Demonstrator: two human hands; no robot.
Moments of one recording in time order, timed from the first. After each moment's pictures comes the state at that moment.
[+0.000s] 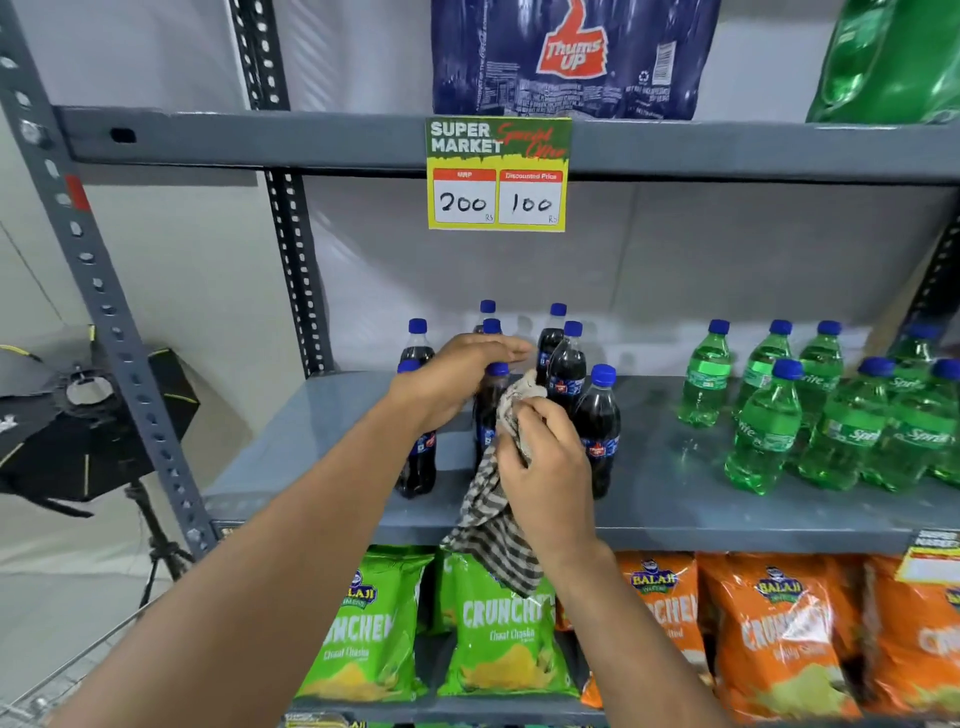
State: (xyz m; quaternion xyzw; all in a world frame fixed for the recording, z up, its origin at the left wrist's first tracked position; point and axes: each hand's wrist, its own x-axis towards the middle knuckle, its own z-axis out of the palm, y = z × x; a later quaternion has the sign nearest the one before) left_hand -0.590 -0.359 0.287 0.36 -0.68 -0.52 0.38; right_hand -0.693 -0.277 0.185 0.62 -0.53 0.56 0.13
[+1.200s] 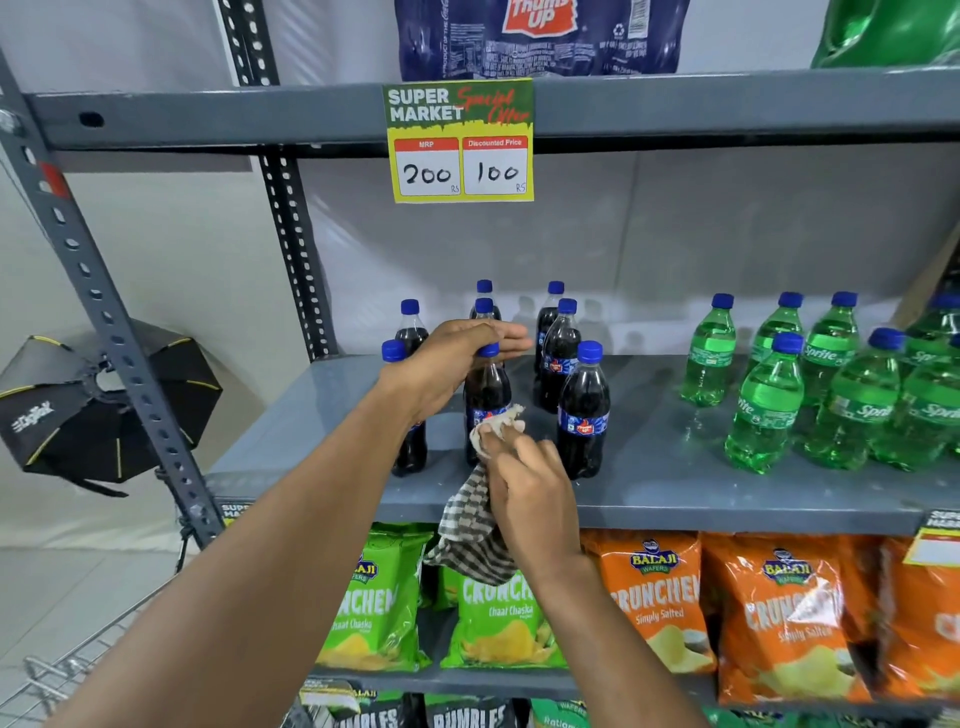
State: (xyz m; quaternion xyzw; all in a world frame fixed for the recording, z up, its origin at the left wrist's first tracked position) left_hand -0.596 -0.360 0.273 0.32 -0.68 -0.54 0.39; right_hand -0.705 -0.272 0.130 0.68 -0.51 0.50 0.15
